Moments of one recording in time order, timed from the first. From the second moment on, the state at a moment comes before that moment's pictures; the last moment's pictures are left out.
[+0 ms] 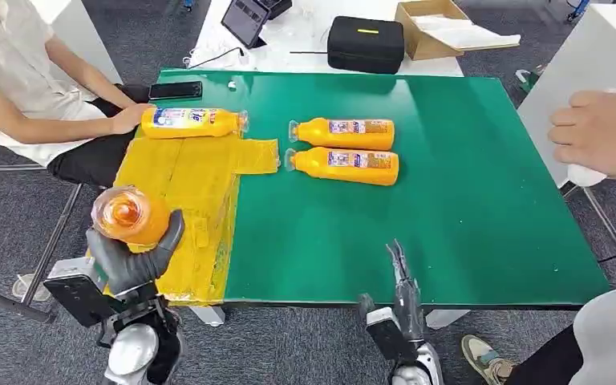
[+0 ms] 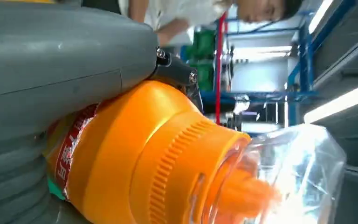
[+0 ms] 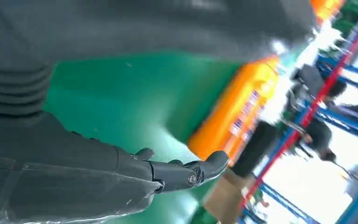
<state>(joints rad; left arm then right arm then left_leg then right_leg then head) -0.07 -0.18 -0.37 -1.47 -0.11 0.59 -0.68 0.05 0.08 0.22 -1.15 0.36 -0.53 -0.70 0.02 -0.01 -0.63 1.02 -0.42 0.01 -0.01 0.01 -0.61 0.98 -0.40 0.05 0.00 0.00</state>
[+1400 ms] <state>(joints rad) -0.51 -0.06 -0.44 -0.42 -0.98 0.45 -0.38 -0.04 0.08 0.42 -1.16 0.20 -0.56 -0.70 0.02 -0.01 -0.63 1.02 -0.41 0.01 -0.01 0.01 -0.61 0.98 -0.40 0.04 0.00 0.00</state>
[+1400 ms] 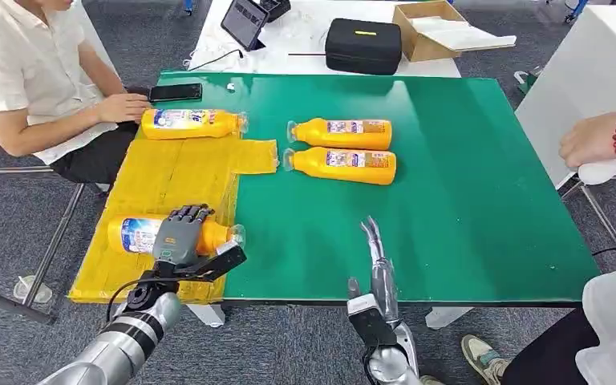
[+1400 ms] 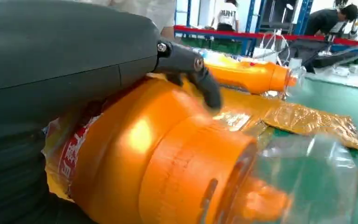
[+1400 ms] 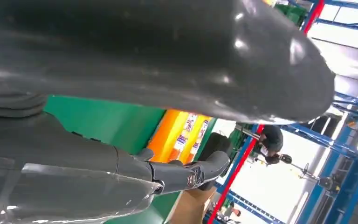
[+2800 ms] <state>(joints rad) -0.55 -0.06 -0.43 -0.40 -0.93 0.24 -0.39 -0.06 0.07 0.43 -1.13 0.20 -0.56 -0.70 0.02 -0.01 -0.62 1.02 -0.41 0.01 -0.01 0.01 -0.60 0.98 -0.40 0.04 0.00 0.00</state>
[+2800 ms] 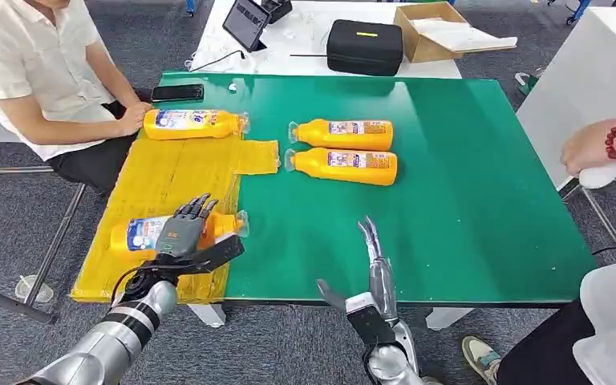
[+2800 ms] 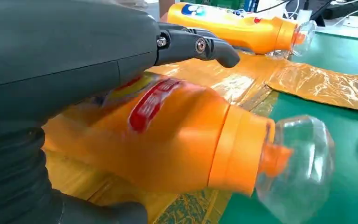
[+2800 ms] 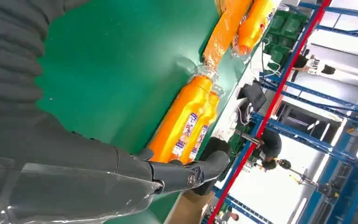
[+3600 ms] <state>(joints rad) -0.55 -0.06 -0.43 -0.40 -0.93 0.22 -0.39 -0.06 0.07 0.44 -1.13 0.20 -0.56 -0.70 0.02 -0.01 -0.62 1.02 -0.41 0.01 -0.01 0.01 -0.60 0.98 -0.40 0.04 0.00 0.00</state>
